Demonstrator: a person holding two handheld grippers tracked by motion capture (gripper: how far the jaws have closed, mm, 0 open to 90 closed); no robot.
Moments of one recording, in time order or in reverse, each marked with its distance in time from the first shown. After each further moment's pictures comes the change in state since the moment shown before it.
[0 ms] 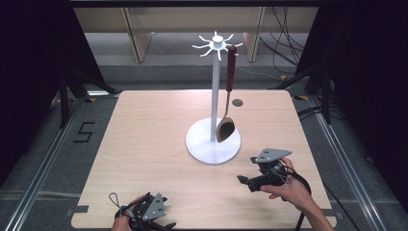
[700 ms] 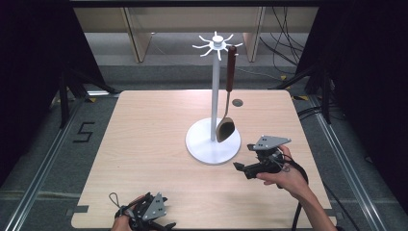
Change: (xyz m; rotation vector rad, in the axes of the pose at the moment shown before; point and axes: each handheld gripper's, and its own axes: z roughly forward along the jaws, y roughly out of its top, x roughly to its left) left arm 0.000 0.000 0.000 0.001 -0.005 0.002; right arm -0.008 0.034 0.000 -0.068 -0.003 -0.005
